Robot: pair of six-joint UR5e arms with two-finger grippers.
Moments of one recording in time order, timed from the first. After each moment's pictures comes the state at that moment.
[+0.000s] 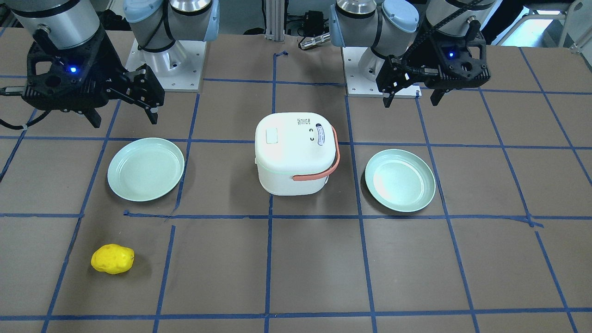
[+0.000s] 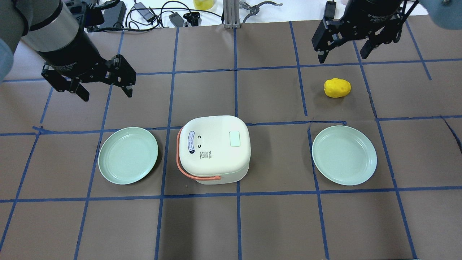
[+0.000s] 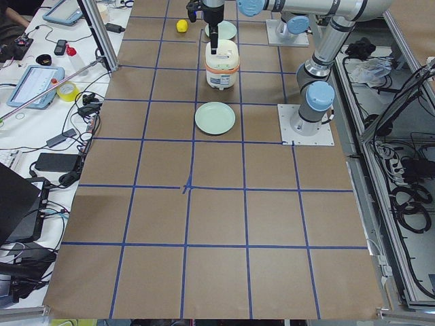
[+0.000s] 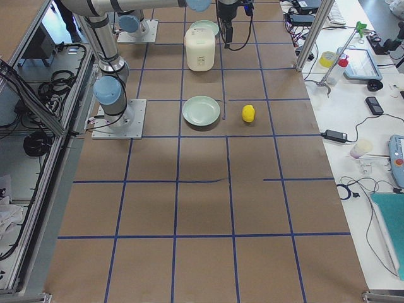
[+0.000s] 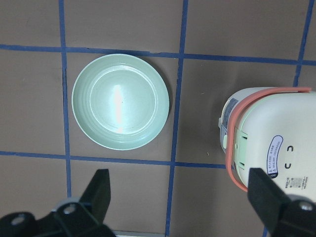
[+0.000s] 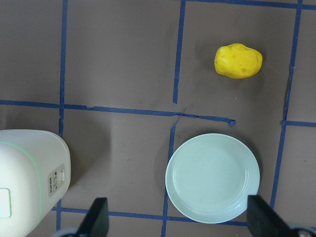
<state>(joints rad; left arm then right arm) -1.55 -1.50 -1.59 -1.62 1.59 -0.05 1.57 -1.51 1.43 -1.53 -1.54 -0.09</state>
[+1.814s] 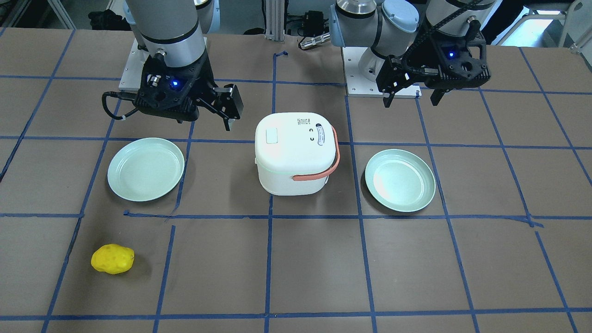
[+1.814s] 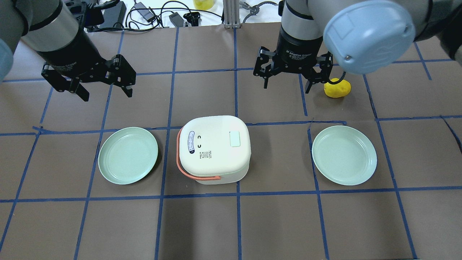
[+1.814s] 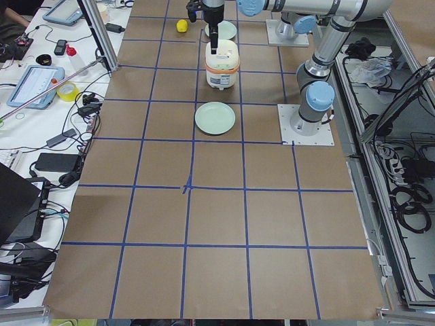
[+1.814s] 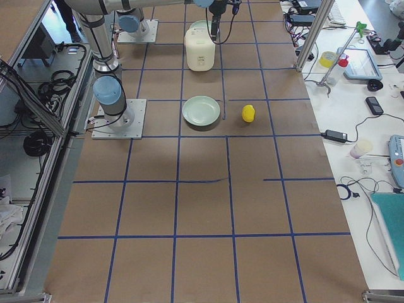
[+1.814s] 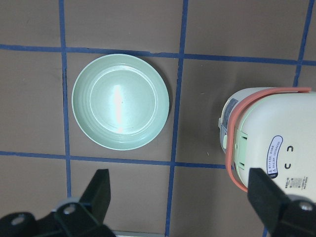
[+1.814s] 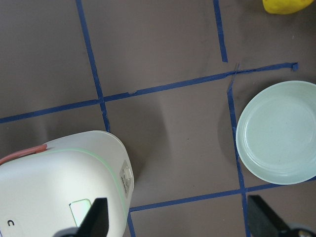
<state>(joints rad) -1.55 -1.50 -1.59 -1.62 1.59 -0.05 1.80 -1.47 1.51 -1.59 -1.54 0.41</state>
